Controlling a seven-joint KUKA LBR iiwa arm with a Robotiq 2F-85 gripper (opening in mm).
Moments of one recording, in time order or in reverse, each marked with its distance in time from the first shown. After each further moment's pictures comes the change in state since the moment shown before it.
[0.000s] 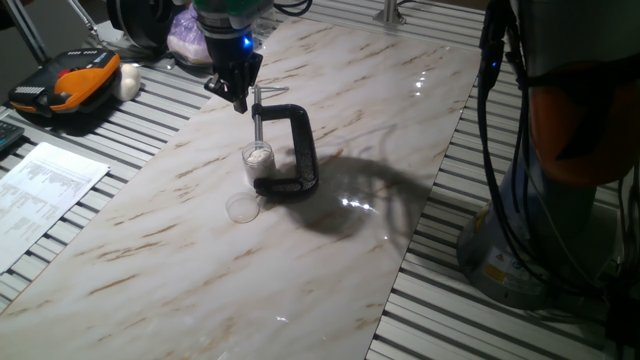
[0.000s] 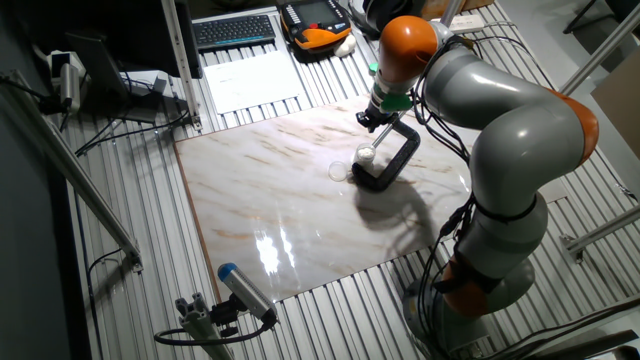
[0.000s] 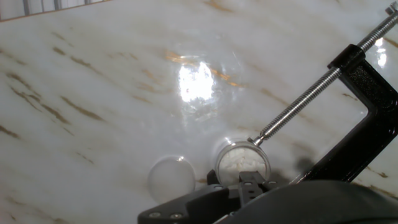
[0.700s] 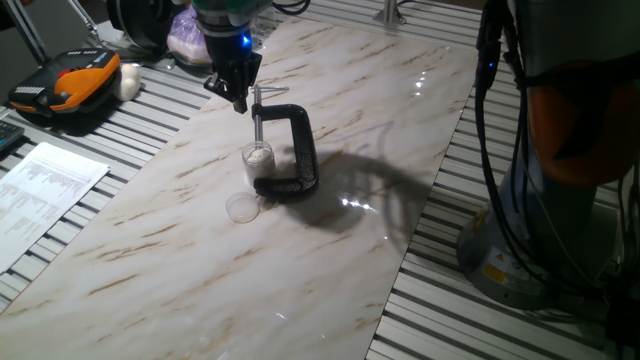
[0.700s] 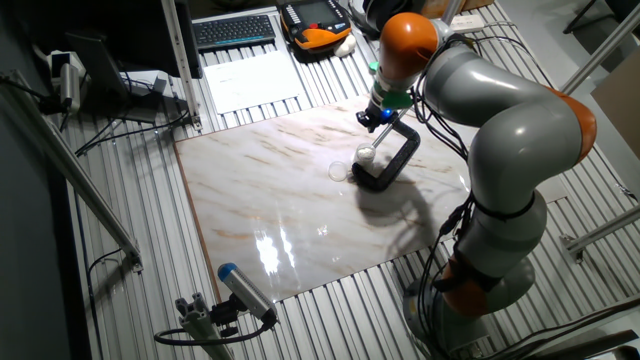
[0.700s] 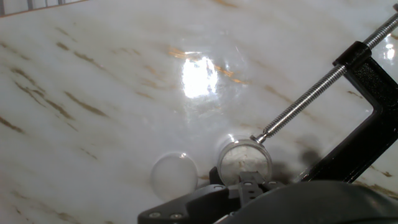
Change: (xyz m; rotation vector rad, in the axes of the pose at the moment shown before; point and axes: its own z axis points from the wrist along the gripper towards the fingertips) arm -0.001 0.000 0.001 -0.018 0.021 -0.010
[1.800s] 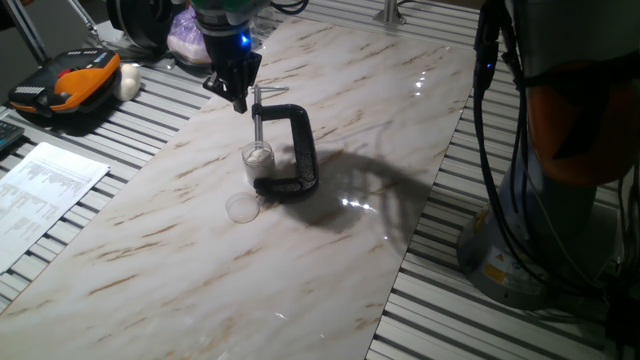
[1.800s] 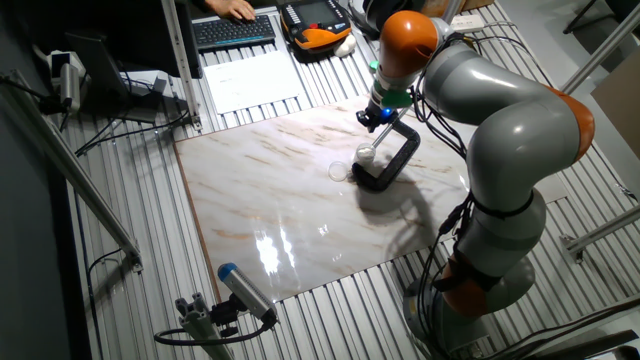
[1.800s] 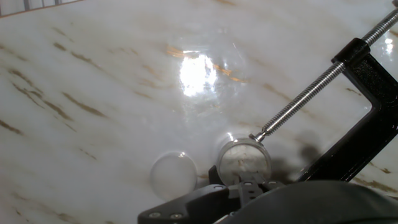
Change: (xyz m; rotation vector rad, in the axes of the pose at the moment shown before) arm -0.001 -0.001 -0.001 0.007 0.013 0.015
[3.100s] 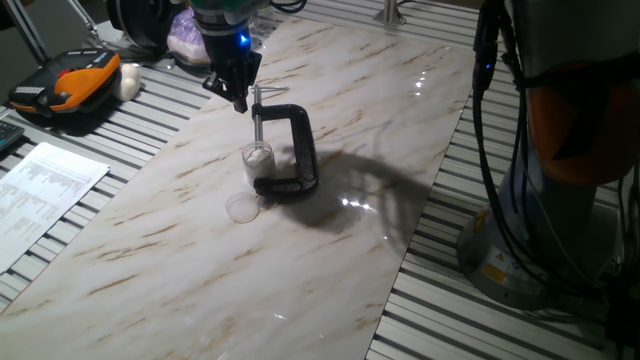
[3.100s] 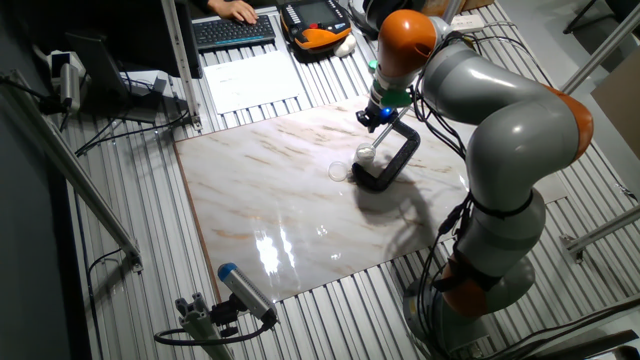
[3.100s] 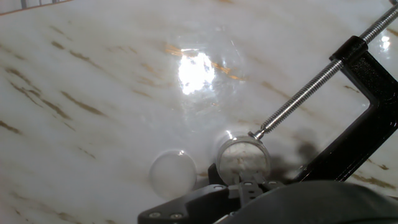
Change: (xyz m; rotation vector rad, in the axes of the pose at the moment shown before) arm 0.002 0.001 -0.001 0.011 0.014 0.012
